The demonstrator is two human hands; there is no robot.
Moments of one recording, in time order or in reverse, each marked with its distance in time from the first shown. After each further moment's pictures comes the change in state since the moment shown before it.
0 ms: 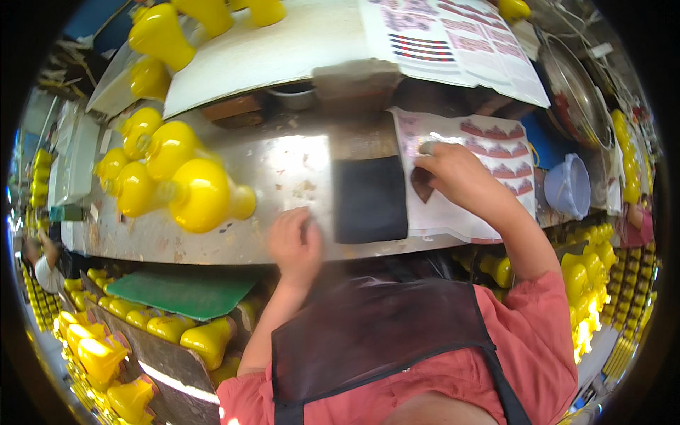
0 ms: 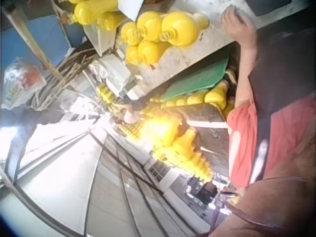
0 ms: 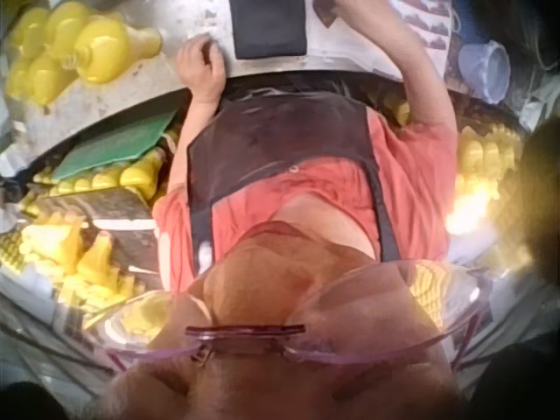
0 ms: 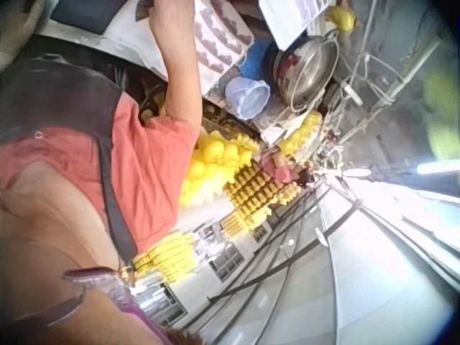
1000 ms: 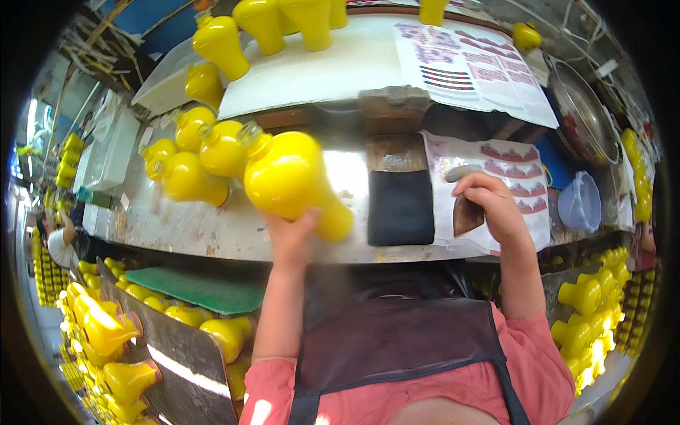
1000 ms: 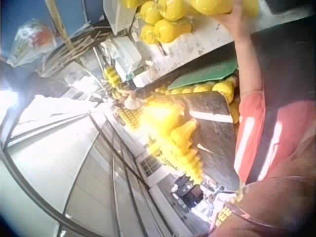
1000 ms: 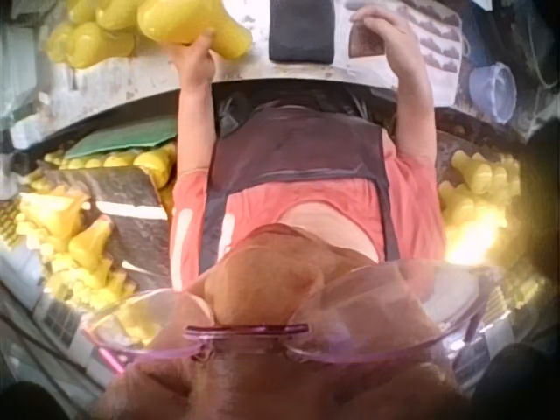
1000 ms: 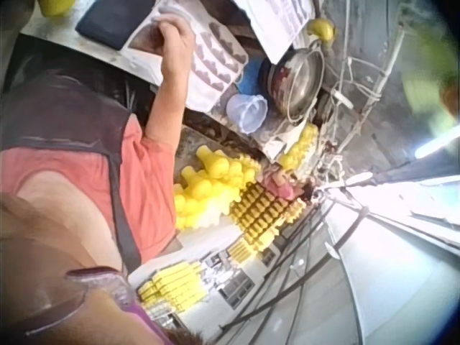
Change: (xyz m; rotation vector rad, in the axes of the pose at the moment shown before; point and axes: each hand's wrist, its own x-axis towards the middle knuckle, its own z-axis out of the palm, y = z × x) left_hand 0.068 0.005 -0.061 -1.018 0.072 -0.426; right_hand -0.024 -0.050 -0.012 1.150 0.213 0.437
